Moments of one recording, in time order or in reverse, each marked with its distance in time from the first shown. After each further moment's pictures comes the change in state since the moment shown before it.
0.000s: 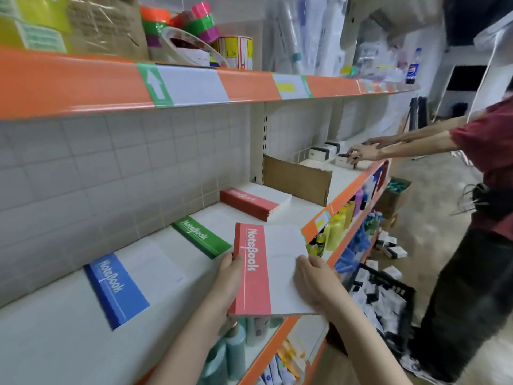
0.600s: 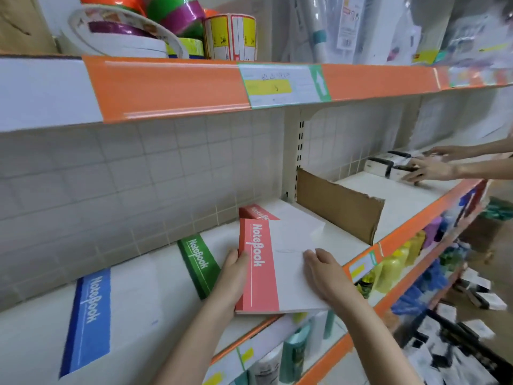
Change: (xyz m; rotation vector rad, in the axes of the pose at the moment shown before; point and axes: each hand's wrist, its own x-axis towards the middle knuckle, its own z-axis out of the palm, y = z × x) left_hand 0.116 0.028 0.040 -0.006 0.286 0.055; right_hand 0.177 -0.008 -0.006 0.029 -0.233 -0.174
